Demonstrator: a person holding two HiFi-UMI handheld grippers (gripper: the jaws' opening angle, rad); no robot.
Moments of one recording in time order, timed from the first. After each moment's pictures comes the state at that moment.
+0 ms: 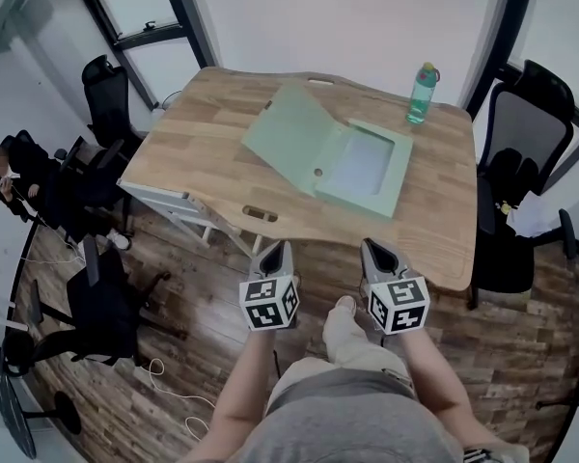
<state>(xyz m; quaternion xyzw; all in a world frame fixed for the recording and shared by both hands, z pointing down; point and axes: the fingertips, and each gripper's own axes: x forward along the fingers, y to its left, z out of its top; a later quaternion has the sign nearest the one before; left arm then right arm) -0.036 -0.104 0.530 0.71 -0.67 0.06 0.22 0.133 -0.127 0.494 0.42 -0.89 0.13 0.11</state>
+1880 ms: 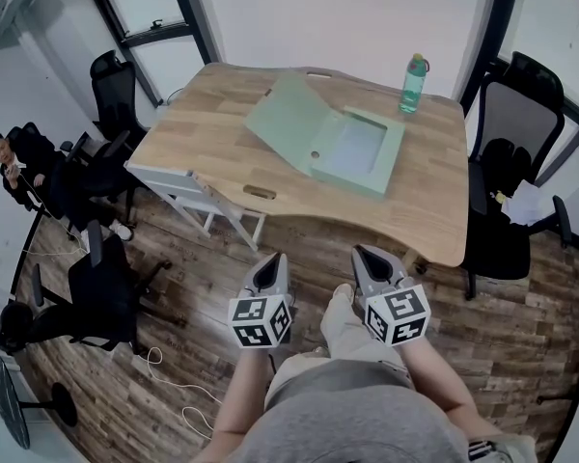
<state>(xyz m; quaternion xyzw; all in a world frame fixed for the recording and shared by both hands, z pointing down) -0.004 0.007 0.507 0.73 -0.65 0.04 0.20 0.143 -0.024 0.466 0.37 -0.92 0.11 0.08</state>
